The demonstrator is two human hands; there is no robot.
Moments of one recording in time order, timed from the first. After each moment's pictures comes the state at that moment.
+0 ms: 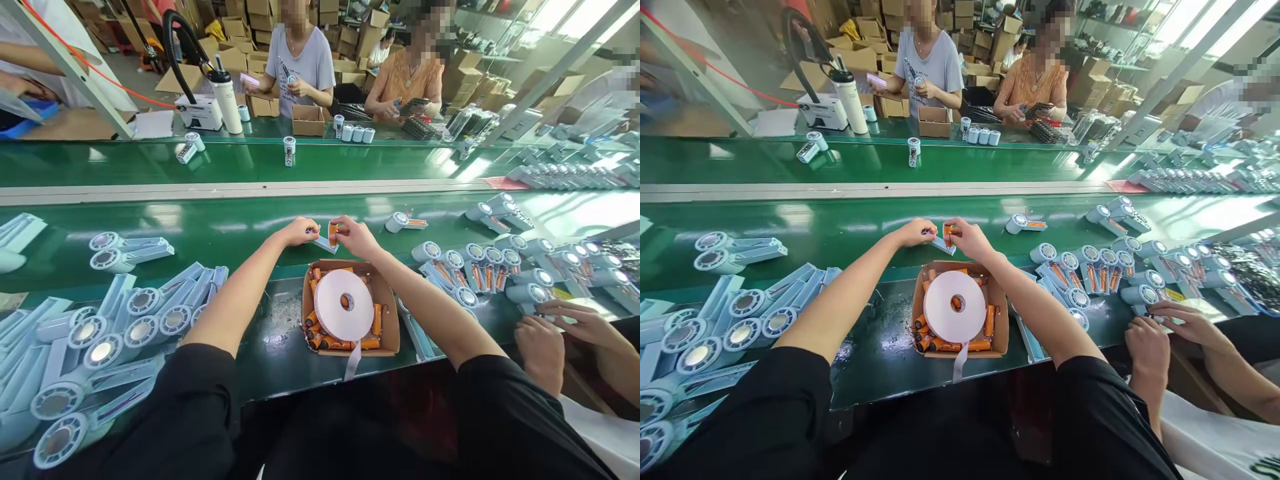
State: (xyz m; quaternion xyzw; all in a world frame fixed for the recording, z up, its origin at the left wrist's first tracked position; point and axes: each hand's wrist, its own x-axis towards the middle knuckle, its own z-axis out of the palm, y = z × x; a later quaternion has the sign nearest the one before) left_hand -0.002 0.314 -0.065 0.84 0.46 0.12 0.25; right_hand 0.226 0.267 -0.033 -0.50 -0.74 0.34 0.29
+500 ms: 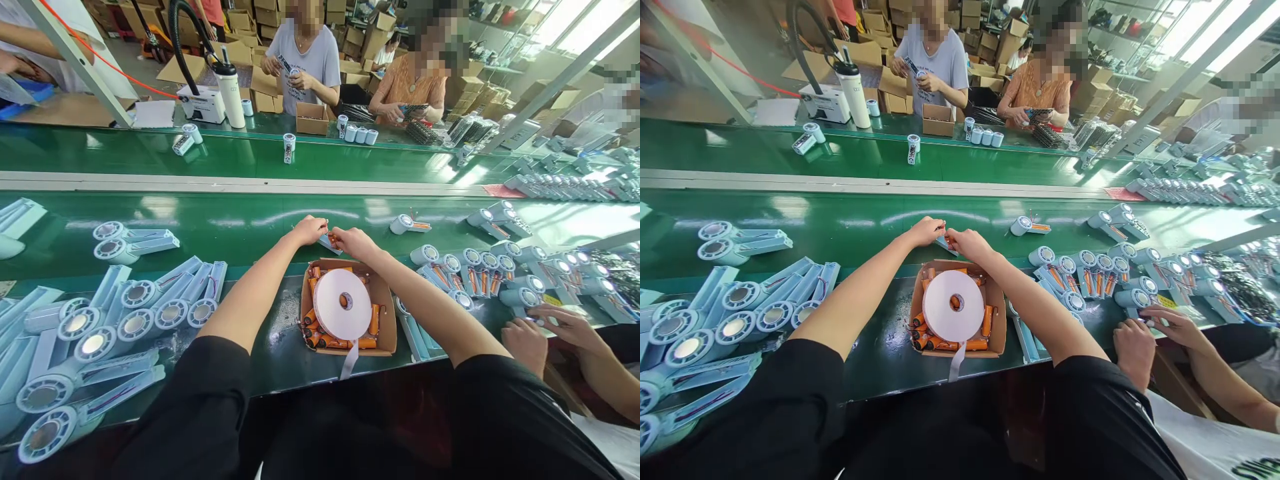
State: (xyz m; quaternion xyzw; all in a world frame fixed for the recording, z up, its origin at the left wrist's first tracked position) left_hand 0.027 0.320 -0.081 0.80 0.52 0.15 0.27; right_hand 0.227 0.273 -0.032 -0.50 -0.86 0.12 -0.01
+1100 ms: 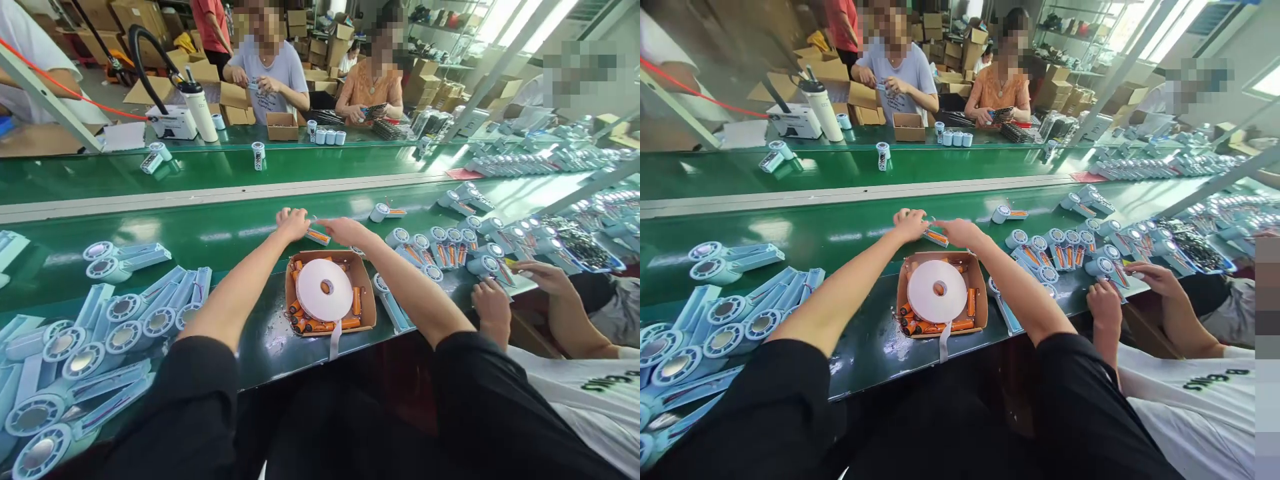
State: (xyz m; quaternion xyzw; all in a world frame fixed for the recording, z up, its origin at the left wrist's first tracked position) left_hand 0.057 0.287 -0.029 0.79 0.56 0.16 0.18; right_hand 0.250 0.250 0.012 -0.56 -0.79 0.23 0.11
